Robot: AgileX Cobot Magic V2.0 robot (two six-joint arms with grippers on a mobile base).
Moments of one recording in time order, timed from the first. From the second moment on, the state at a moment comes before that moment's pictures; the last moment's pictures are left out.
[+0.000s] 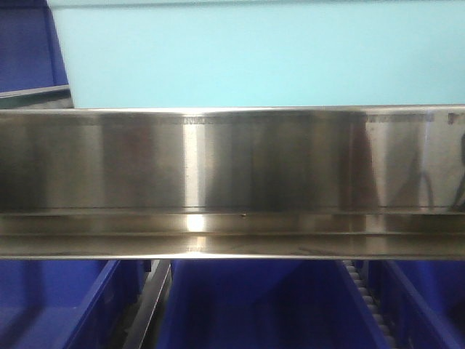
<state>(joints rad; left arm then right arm) -0.16 0.01 0.00 0.08 -0.13 -0.03 0.03 0.01 0.00 0.07 -0.06 -0.06</state>
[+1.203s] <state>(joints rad) -0.58 0.80 -1.17 0.05 0.72 -0.01 0.11 0.69 -1.02 0.19 0.58 -0.15</state>
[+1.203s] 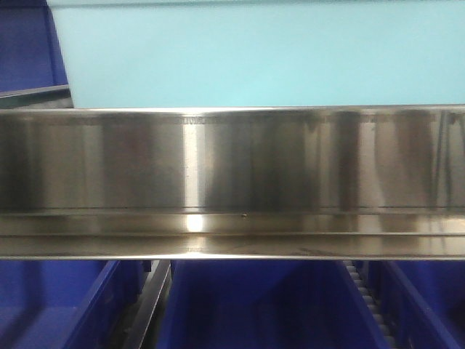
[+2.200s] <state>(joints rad) -0.61 1.74 -1.84 0.13 1.22 -0.31 0.28 1.55 -1.64 0.08 1.23 0.02</state>
